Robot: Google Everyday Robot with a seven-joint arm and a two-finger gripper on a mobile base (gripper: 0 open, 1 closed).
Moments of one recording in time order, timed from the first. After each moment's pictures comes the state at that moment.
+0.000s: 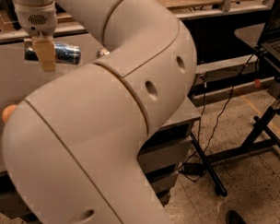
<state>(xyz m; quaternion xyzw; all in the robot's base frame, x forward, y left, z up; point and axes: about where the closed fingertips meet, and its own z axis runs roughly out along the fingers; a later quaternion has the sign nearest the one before) 0.610 0.241 0.927 -0.83 0.55 0.02 0.07</state>
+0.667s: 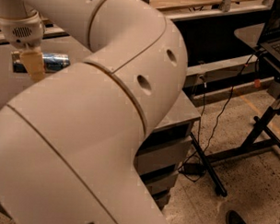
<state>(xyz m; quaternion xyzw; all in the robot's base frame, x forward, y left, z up) 0.587 0.266 0.909 -0.85 0.53 0.01 0.05</state>
